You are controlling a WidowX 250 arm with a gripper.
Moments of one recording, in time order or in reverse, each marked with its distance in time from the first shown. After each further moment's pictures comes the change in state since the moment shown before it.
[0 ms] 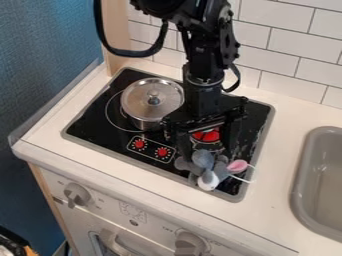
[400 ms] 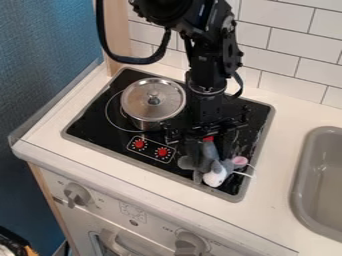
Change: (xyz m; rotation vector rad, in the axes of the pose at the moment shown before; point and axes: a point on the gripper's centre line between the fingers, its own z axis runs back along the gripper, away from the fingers) arm -0.006 -0.001 -0.008 0.008 -0.005 -0.031
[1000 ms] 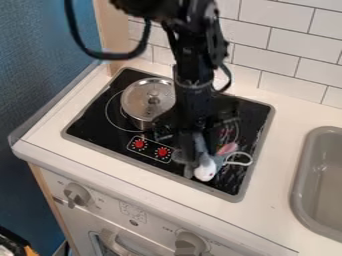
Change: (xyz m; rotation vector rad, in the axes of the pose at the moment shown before) arm 0.002 0.011 0.007 -0.029 -0.024 -0.008
